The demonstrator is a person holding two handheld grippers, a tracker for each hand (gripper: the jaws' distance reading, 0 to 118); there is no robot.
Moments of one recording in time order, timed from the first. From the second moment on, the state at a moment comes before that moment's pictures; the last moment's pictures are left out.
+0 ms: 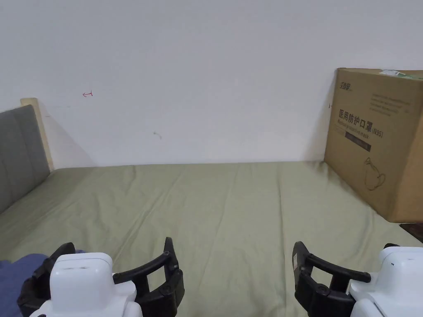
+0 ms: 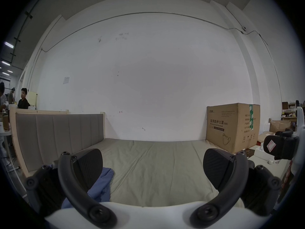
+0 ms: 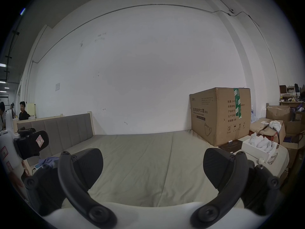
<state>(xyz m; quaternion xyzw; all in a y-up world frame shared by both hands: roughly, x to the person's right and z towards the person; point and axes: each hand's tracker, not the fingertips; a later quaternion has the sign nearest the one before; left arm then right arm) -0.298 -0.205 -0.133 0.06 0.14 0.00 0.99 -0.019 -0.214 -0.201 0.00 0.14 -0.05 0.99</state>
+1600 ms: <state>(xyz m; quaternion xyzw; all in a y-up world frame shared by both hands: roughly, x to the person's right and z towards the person) -0.311 -0.191 -0.160 0.03 0.11 0.10 0.99 -0.003 -0.211 -0.212 0.04 0.10 -0.16 0.98</state>
